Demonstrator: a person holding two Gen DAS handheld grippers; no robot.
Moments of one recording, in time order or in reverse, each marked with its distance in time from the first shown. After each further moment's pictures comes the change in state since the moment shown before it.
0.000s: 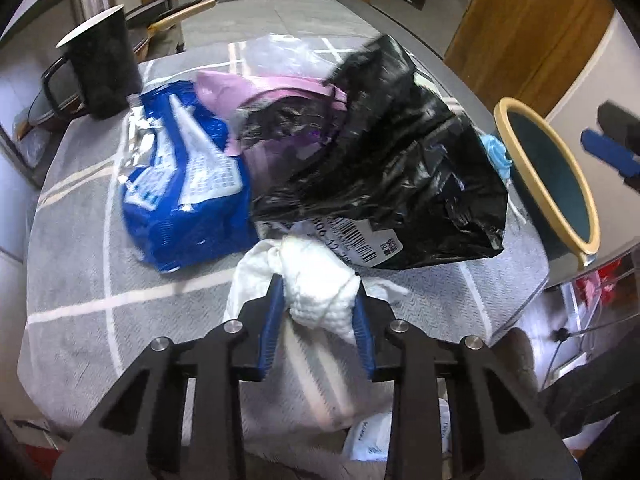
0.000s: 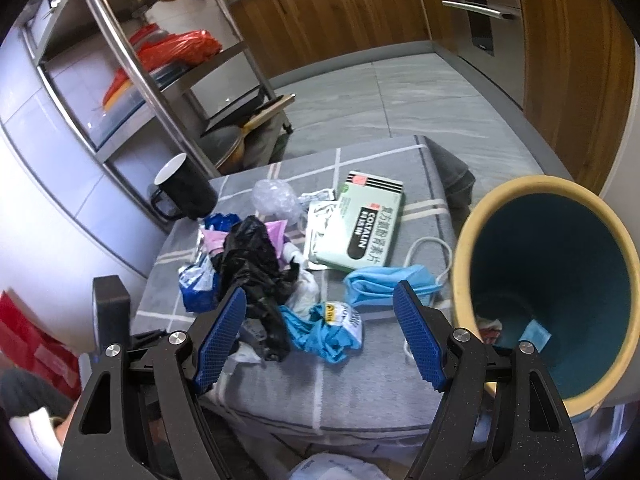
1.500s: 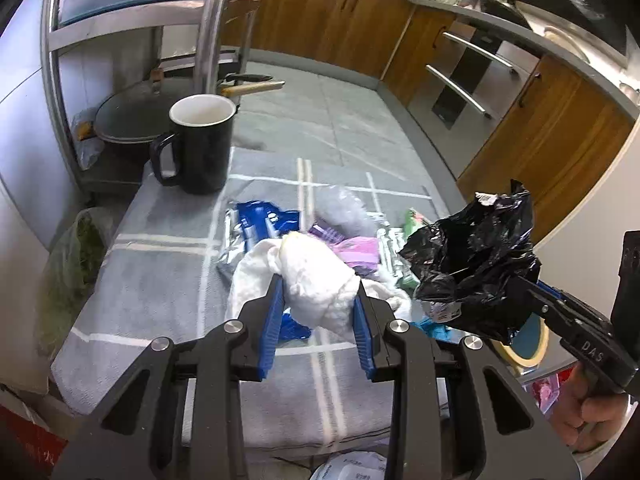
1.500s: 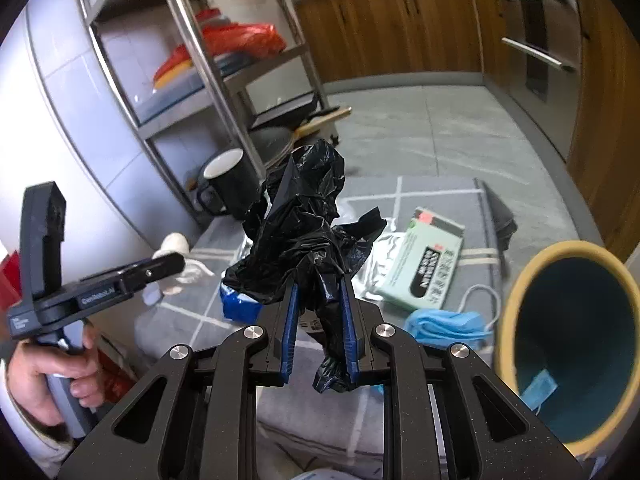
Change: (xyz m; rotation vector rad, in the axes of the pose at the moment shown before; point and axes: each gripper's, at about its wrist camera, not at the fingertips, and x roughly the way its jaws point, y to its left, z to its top) left arm -0.112 0.052 0.036 -0.226 -0.291 -0.033; right arm -0.012 0.051 0.014 -0.163 -0.058 0.059
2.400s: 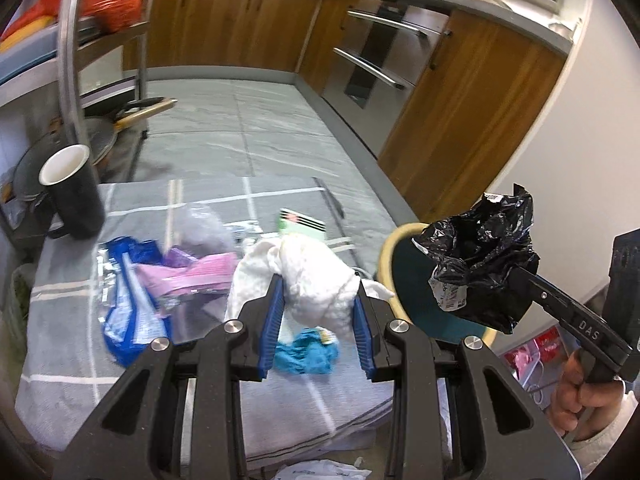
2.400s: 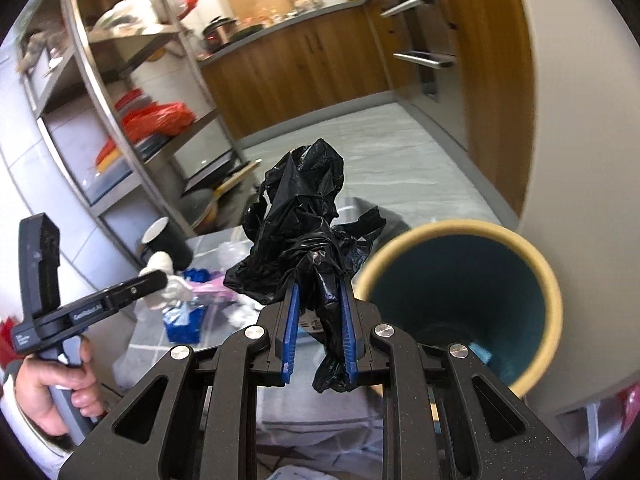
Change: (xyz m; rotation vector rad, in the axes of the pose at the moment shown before) left arm 0.020 -0.134 0.002 0.205 0.020 -0.184; right arm -0.101 -0.120 -0.036 0.235 -0.152 -0.174
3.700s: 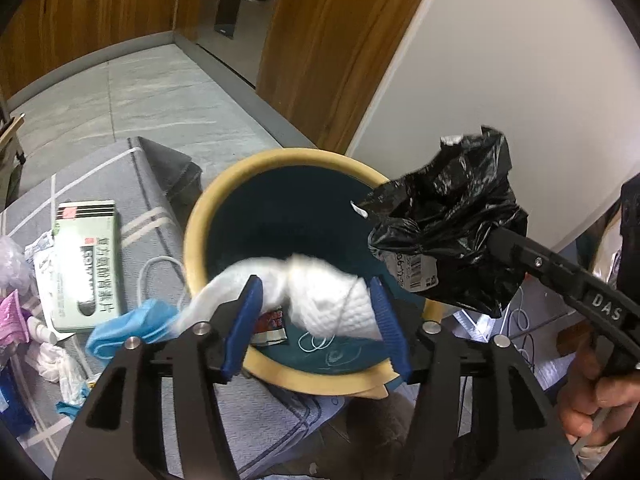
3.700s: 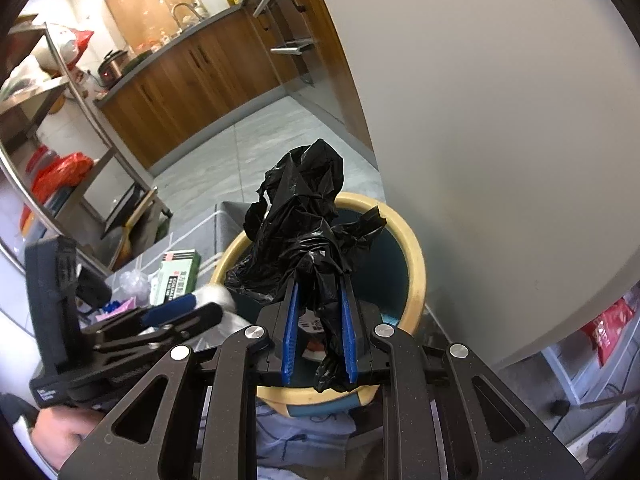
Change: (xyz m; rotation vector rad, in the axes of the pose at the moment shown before) left arm 0.153 -0.145 -0.015 0.246 0.219 -0.212; right arm -0.014 -0.105 -0.022 0.236 0.015 -0.233
